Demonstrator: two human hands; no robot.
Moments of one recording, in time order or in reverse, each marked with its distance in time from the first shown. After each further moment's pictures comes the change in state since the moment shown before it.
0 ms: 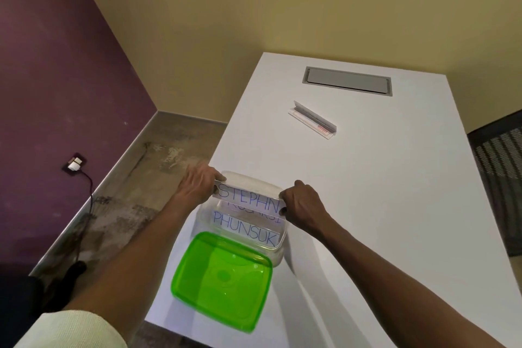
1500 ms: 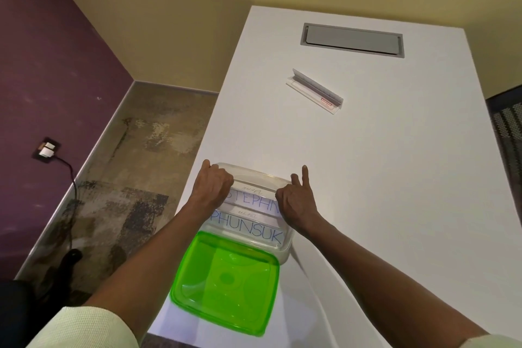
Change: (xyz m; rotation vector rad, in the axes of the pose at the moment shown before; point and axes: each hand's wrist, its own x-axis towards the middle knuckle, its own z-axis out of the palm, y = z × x) left_hand 0.033 0.017 0.061 0.480 -0.162 0.244; right_hand 0.037 -0.008 0.058 -0.071 -0.170 0.086
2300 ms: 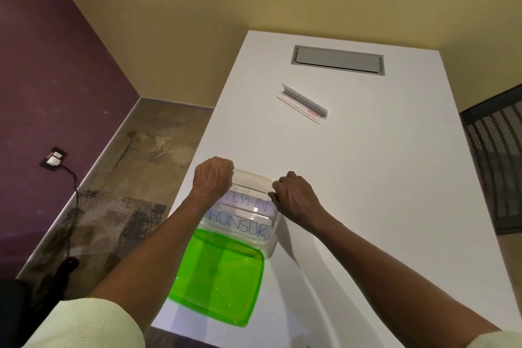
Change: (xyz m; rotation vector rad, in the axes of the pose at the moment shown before) left_hand -0.003 0.022 -0.044 -0.434 0.227 -0.275; right_hand -0.034 0.031 -0.022 0.154 0.303 -0.121
